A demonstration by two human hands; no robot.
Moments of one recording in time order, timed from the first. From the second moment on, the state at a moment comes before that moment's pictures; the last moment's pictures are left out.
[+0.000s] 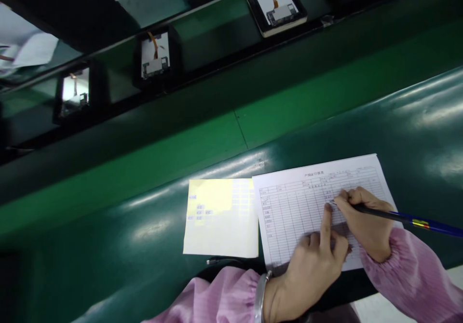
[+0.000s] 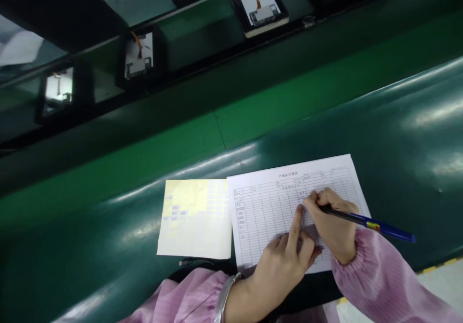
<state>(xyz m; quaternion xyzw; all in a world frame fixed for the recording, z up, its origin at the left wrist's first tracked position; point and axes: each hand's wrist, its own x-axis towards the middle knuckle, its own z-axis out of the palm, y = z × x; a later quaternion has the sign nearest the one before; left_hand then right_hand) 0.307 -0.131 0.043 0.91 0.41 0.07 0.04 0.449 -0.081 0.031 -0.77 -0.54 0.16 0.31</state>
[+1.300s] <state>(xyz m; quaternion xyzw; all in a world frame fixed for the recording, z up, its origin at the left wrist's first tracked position) 0.264 -0.173 0.070 0.87 0.50 0.03 -0.02 0.455 -0.079 0.045 -0.77 -0.43 0.27 0.40</state>
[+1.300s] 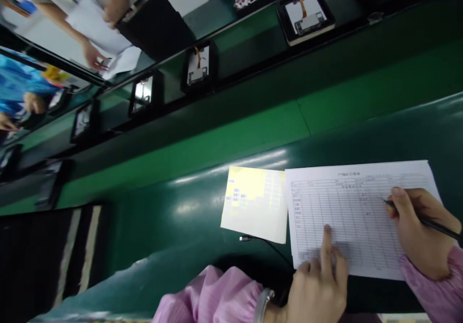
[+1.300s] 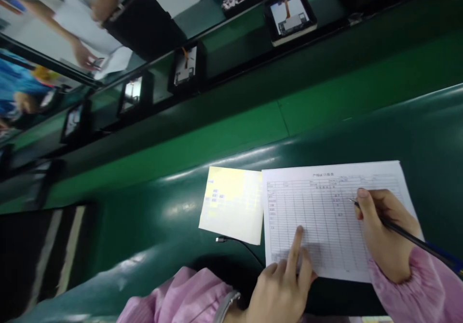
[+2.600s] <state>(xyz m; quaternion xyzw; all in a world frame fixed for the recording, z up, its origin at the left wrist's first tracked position) 0.288 -0.163 0.056 0.94 0.34 0.02 0.06 0.439 -0.128 0.045 -0.81 -0.50 0.15 0.26</state>
